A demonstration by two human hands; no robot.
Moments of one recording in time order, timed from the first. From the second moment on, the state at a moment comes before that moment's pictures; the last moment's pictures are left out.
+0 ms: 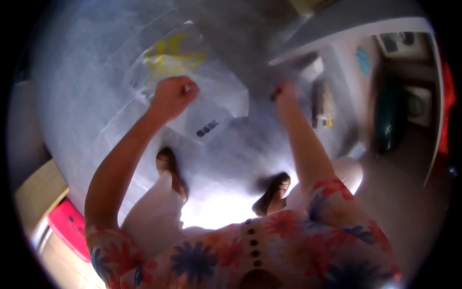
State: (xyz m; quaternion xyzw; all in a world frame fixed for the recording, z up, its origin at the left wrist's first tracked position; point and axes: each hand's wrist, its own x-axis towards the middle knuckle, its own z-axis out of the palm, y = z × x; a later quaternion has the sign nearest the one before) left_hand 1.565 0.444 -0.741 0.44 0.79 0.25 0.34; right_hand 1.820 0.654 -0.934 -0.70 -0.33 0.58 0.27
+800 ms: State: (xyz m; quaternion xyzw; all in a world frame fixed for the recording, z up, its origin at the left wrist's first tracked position) left_hand 1.708 0.415 -0.732 0.45 0.78 0.17 0.40; right_hand 1.795 0.452 -0.869 -0.18 -0.88 0.45 0.02
